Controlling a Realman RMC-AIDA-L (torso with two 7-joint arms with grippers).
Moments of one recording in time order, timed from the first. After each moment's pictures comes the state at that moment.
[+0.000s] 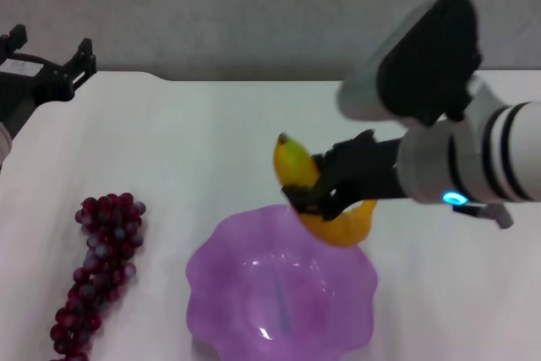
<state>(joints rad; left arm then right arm) -0.05 -2.03 -1.41 -1.37 2.83 0.11 0.13 0.46 2.01 -1.87 -1.71 0.62 1.14 -0.30</state>
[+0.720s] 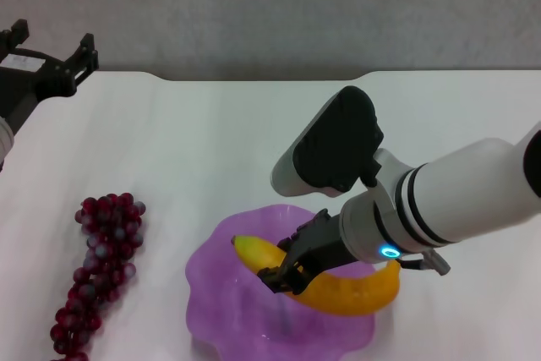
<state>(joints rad) -0.06 -2.03 -1.41 -1.37 2.83 0.11 0.14 0.64 2.01 -2.00 -1.30 0.78 1.03 -0.34</state>
